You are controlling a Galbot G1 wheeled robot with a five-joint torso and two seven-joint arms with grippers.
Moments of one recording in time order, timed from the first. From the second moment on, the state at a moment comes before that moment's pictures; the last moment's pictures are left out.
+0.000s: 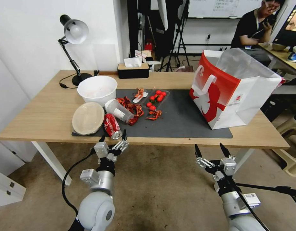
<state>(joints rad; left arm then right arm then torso) 1.50 -1.33 -0.26 -2.08 -0.46 -0.09 -0.30 -1.73 1.15 0.46 2.12 0.30 0.23 0.16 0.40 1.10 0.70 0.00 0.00</state>
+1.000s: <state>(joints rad) 1.37 -1.32 -0.24 -2.00 -0.43 0.06 -0.42 -1.74 1.17 0.46 2.10 0.28 0.24 0.17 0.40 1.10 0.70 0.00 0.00</state>
